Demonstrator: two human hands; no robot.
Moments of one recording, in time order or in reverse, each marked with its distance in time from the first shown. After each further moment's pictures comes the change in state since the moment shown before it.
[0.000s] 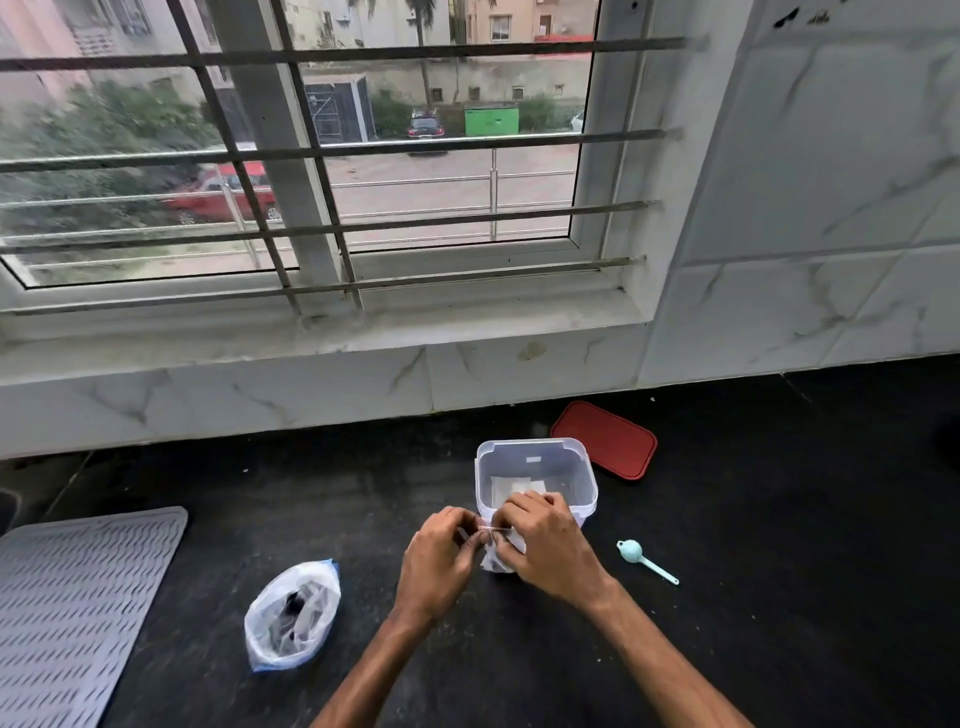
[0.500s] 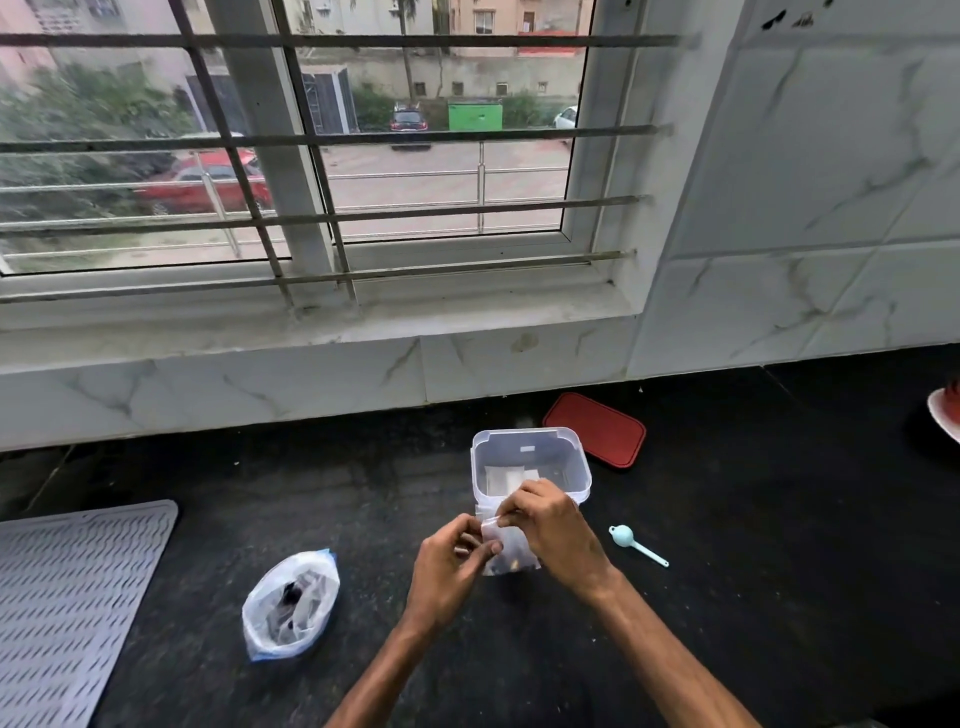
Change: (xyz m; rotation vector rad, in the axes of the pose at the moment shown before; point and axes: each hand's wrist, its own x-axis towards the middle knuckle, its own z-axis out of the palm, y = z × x) left_hand -0.021 -0.009 0.016 -0.383 -0.078 -0.065; right_hand -0.006 0.001 -0.003 0.164 0.046 0.049
